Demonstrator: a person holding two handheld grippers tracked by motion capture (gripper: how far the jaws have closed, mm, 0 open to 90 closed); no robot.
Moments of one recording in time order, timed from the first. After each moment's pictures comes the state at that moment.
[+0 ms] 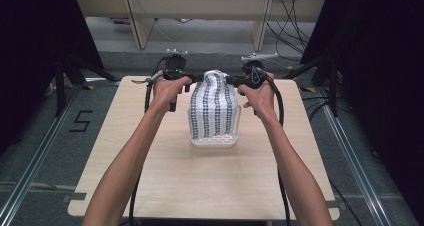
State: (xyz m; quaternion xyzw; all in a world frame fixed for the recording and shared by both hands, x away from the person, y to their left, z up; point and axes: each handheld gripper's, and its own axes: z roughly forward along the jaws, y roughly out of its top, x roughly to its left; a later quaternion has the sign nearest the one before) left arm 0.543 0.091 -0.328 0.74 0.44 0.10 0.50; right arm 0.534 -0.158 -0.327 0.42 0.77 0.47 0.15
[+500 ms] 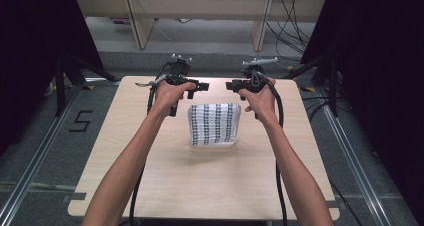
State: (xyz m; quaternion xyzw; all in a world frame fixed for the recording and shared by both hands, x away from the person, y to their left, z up) left arm 0.538 0.085 -0.336 0.77 0.44 0.08 0.46; right arm 0.533 -0.163 -0.339 0.45 0.76 0.45 0.14
